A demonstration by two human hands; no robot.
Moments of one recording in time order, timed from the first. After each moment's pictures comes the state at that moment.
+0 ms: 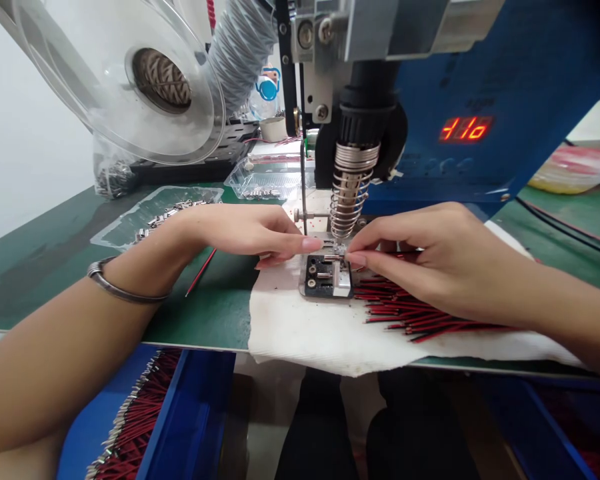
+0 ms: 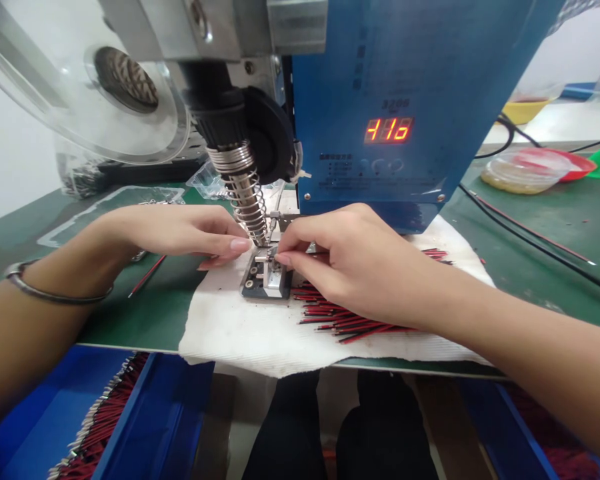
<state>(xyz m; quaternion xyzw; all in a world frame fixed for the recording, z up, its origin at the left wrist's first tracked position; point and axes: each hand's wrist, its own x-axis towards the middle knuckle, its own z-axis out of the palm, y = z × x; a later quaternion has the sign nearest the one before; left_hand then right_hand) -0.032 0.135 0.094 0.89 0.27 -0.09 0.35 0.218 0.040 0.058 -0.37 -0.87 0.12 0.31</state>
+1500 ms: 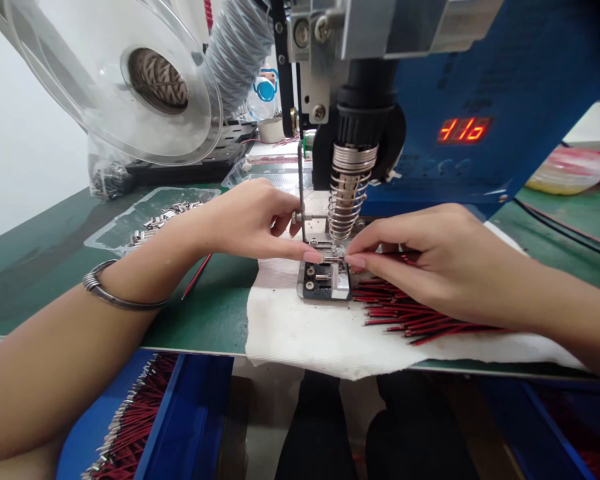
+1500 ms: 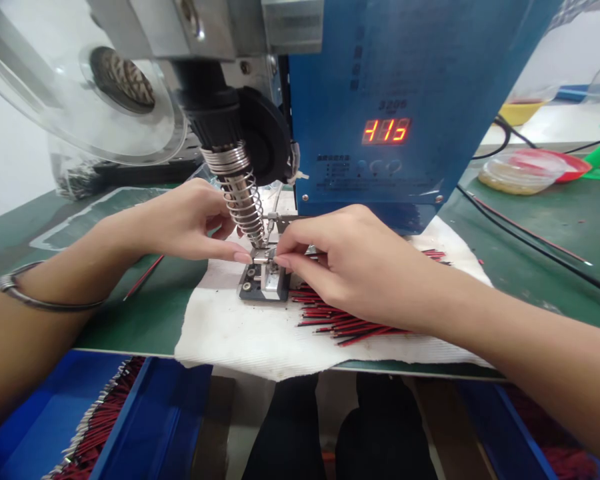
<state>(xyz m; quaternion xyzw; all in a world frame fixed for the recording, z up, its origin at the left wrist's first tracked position) -0.033 0.135 0.088 0.95 0.28 0.10 0.08 0.218 0.040 0.062 -0.38 -0.87 0.12 0.30</state>
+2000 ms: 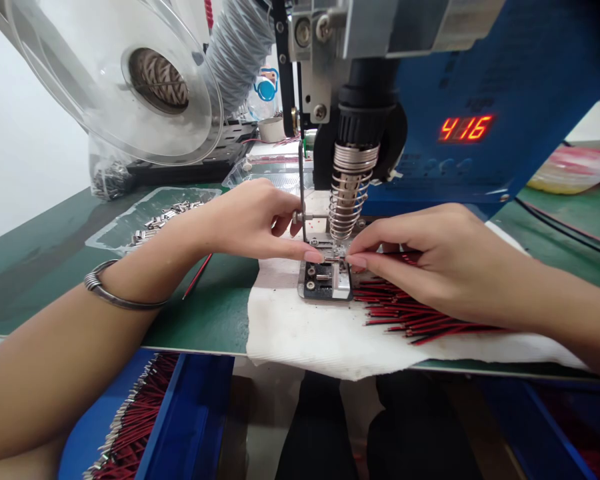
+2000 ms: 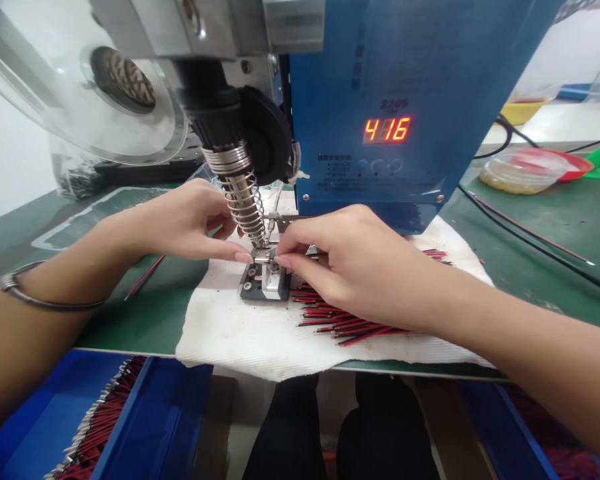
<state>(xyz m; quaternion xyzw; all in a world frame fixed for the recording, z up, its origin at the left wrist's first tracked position) -0.034 0.136 0.088 0.95 0.27 0.10 0.09 0.216 0.040 0.062 -0.38 -0.87 0.13 0.29</state>
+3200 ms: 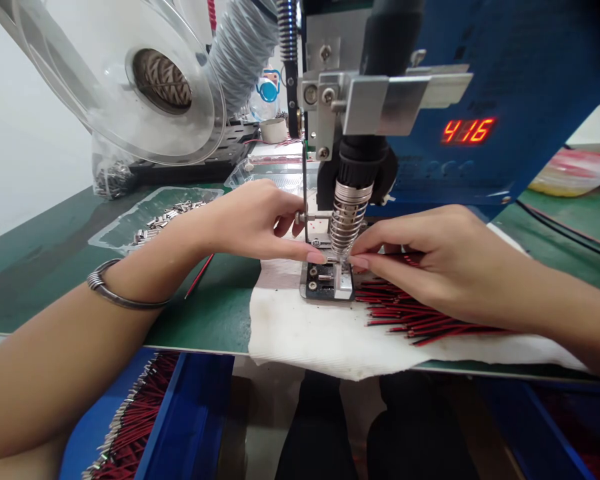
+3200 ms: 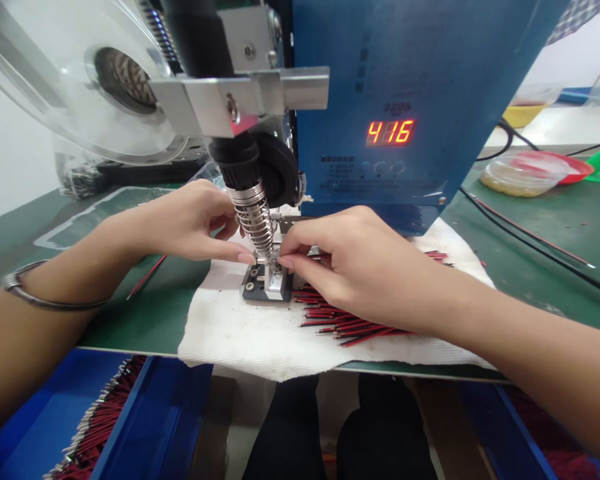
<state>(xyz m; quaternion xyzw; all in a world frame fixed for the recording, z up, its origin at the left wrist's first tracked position) -0.034 0.137 0.088 0.96 0.26 0.11 0.07 0.217 0.040 0.062 -0.38 -0.87 0.12 0.29</state>
